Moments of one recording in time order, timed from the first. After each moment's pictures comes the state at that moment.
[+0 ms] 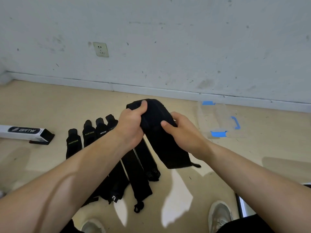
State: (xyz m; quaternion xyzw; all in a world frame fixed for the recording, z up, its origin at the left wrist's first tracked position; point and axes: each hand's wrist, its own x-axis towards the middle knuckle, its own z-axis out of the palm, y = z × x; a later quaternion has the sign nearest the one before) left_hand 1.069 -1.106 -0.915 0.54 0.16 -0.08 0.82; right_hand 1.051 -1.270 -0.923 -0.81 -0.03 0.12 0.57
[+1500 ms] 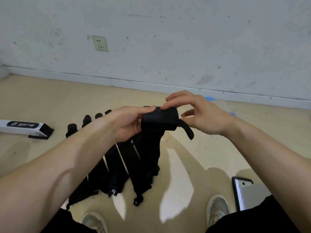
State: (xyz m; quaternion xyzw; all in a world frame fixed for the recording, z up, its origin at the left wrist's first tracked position) left_hand 1.065 -1.089 -0.894 0.60 0.17 -0.26 0.73; right_hand 1.064 -1.315 -0.881 -0.83 -0.24 0.14 0.48
